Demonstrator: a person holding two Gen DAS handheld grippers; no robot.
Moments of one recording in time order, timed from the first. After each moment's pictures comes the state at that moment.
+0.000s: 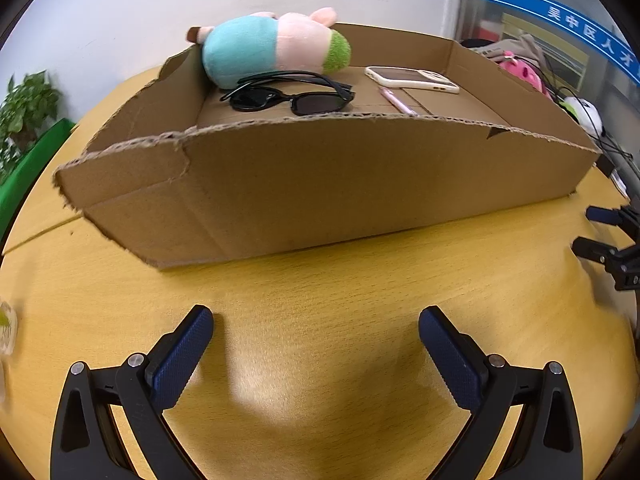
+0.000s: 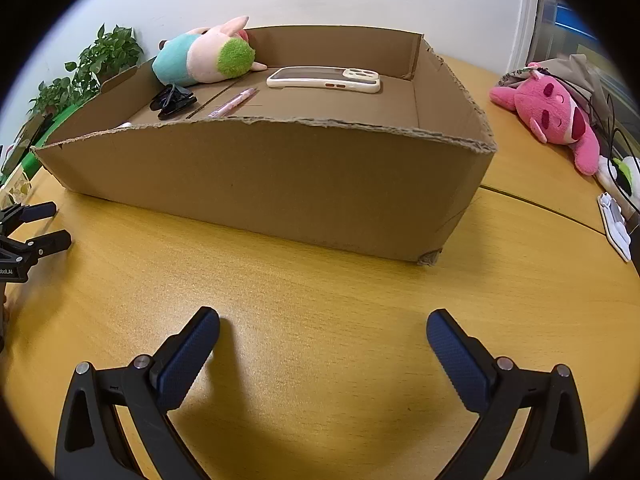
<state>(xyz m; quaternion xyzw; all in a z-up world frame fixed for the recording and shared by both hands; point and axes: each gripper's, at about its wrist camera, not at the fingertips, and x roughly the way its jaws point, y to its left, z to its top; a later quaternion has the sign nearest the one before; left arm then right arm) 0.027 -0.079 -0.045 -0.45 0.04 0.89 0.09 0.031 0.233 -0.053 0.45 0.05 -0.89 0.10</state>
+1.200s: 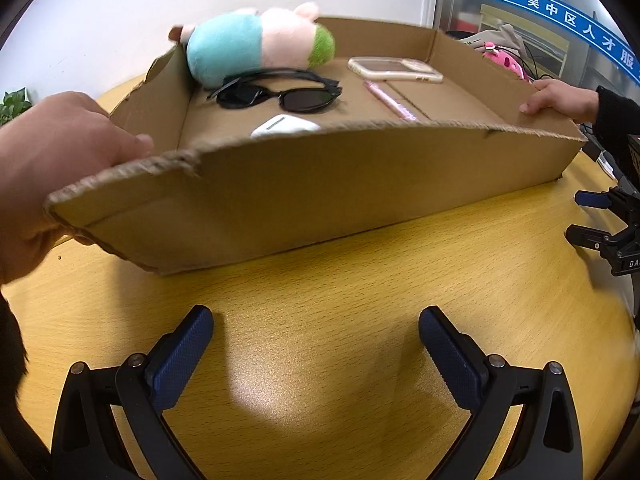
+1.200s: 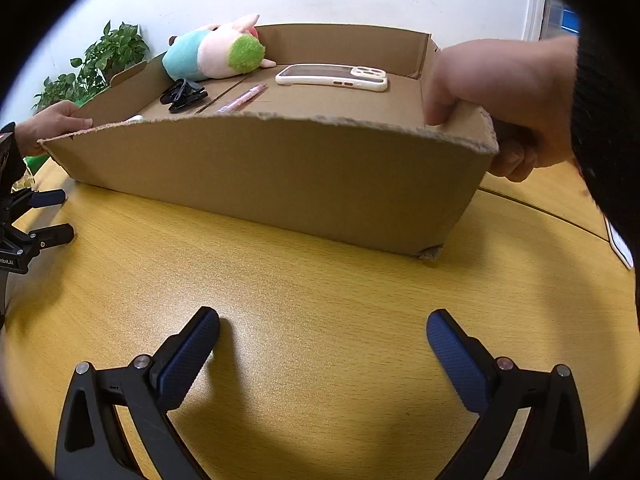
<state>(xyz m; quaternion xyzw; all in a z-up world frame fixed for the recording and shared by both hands) 0.021 -0.081 -0.045 -0.45 0.05 0.88 0.12 0.036 0.231 -0.054 0.45 0.05 -0.88 0.11</state>
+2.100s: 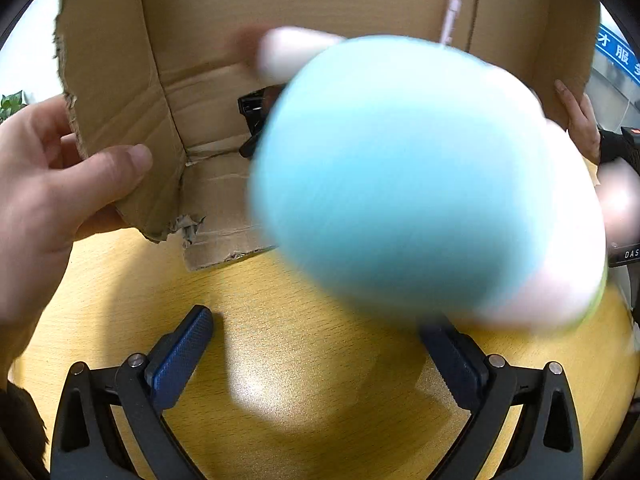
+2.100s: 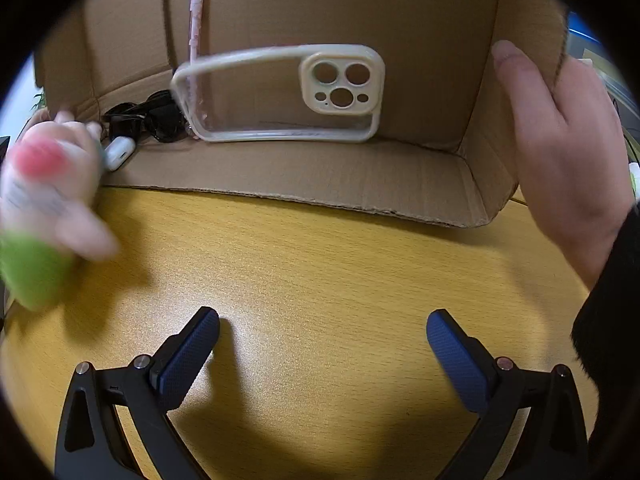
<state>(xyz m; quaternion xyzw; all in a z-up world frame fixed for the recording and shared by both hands) 0.029 -0.078 -0.043 -0.45 0.06 0.88 0.13 0.036 0.230 -0.055 0.45 0.05 -0.88 0.11</state>
